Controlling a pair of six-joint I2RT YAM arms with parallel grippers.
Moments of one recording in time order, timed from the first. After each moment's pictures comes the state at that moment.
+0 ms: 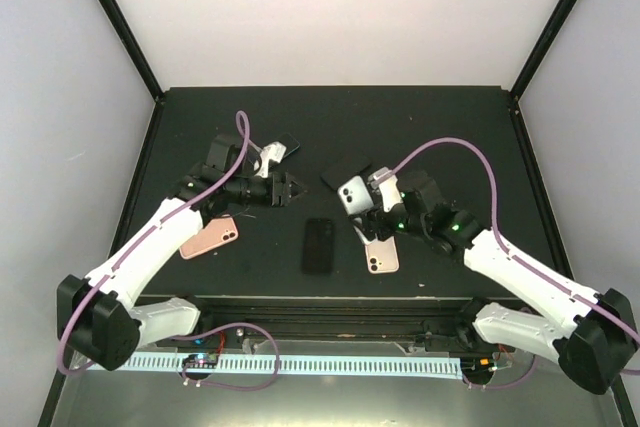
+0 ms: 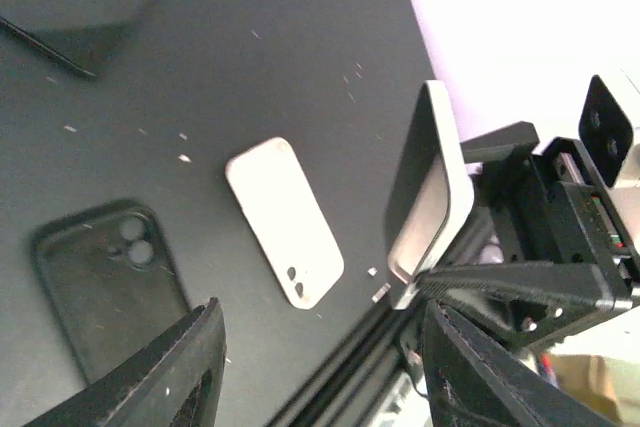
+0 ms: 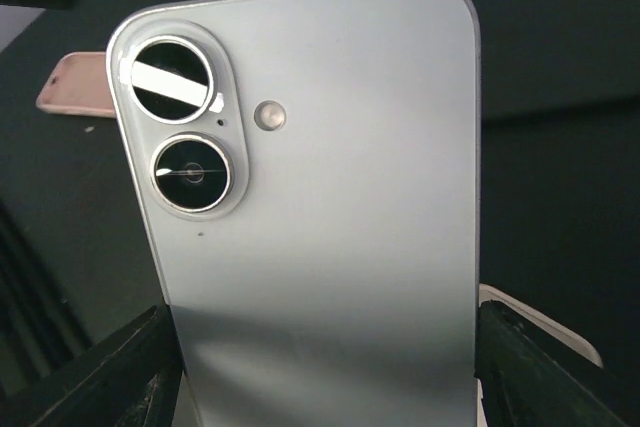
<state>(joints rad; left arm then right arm) -0.42 1.17 0.96 -0.50 0.64 -0.53 0.69 1.05 0.76 -0.39 -0.18 0.22</state>
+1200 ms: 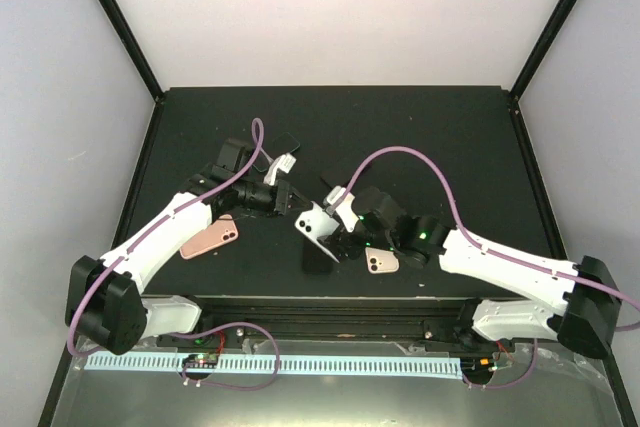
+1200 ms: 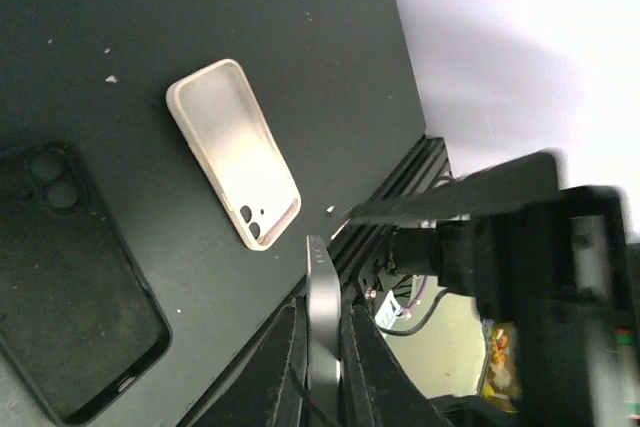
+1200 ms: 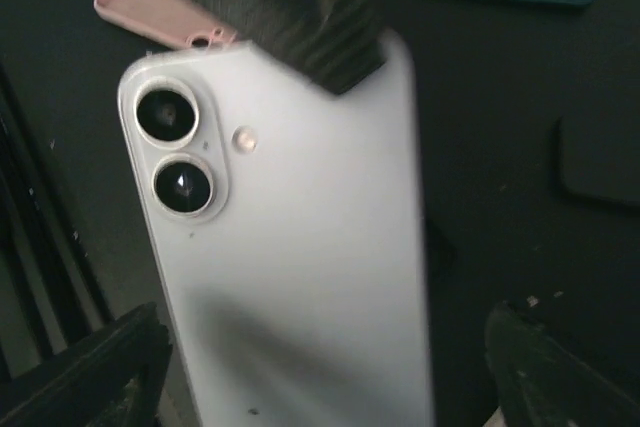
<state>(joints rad) -0.42 1.26 0.93 -0.50 0.88 -0.52 1.03 1.21 0.88 -0.39 0.01 0.08</state>
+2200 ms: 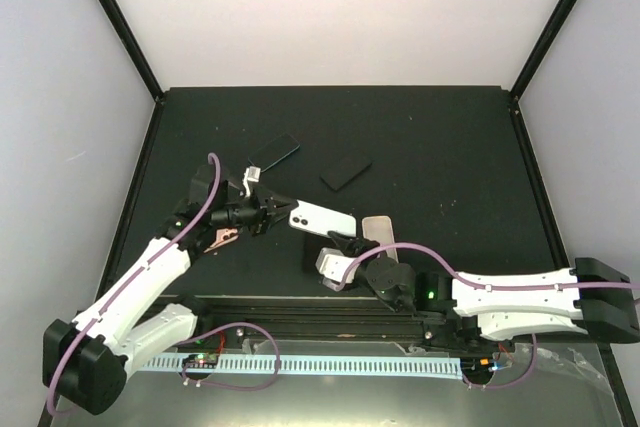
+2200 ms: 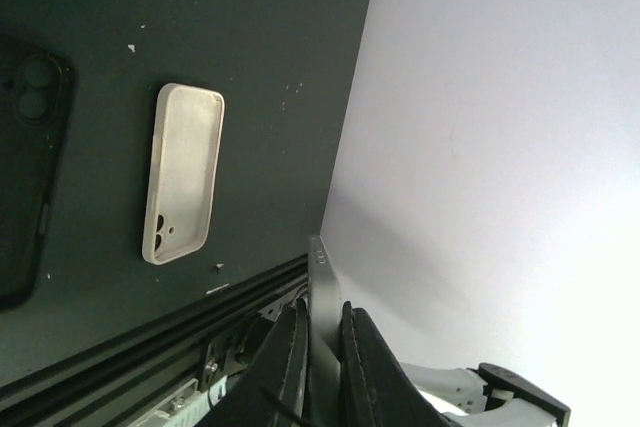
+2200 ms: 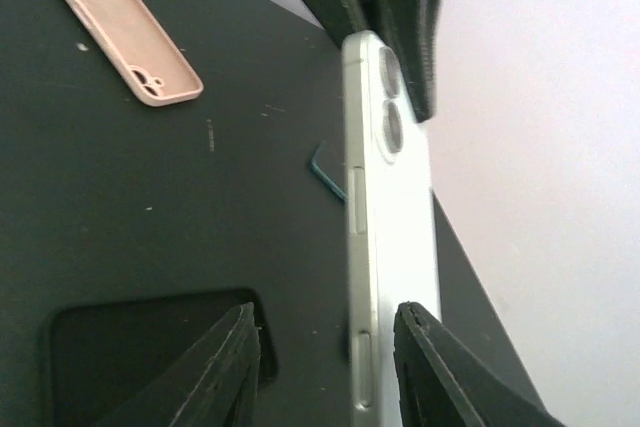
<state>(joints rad) -0.40 0.93 0.66 -0.23 0.72 -1.30 1.41 1.04 0.49 0.23 0.56 -0.59</state>
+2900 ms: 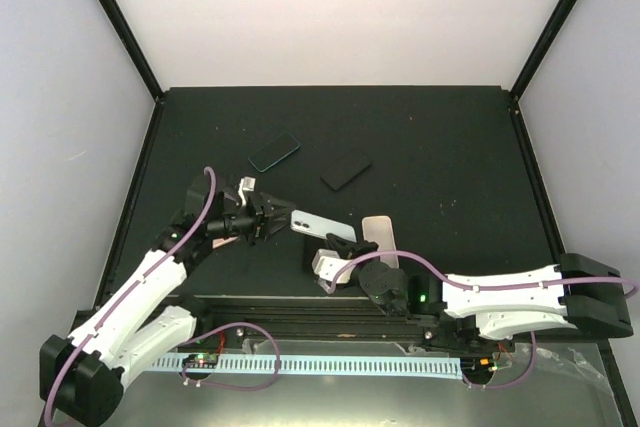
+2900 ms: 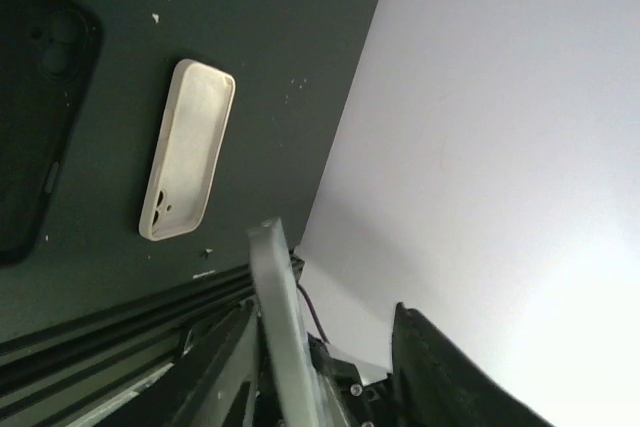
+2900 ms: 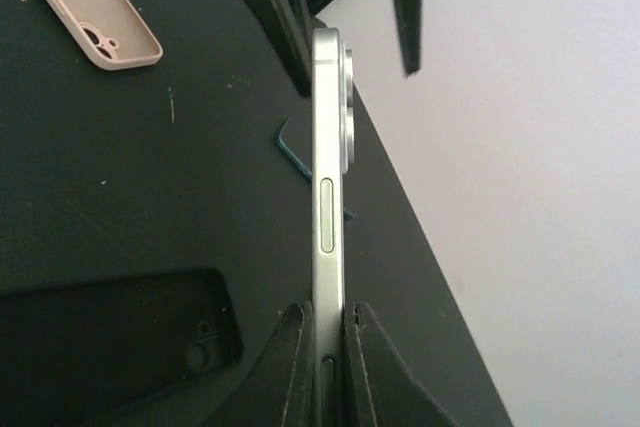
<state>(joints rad) -0.39 0.85 0.58 -0.23 0.71 -1.43 1.44 1.12 0.48 0.35 0.71 -0.69</state>
